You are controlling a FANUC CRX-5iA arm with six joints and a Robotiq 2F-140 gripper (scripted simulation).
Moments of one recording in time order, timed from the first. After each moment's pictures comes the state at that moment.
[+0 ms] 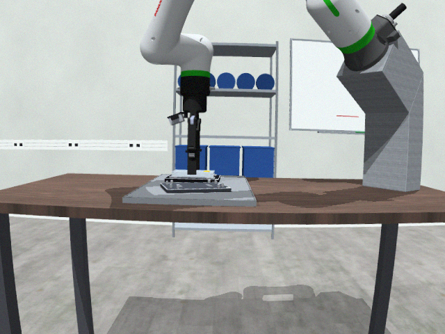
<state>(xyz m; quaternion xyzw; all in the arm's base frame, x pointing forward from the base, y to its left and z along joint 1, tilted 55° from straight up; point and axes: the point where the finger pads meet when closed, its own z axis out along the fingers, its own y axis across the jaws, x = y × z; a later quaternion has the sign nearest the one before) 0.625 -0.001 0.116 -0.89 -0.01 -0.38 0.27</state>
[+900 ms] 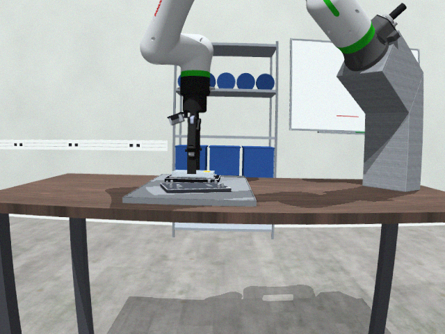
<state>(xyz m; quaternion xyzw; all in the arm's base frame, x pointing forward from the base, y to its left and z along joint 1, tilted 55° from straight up) 0.625 -0.001 0.116 -0.89 -0.01 -0.38 0.27</state>
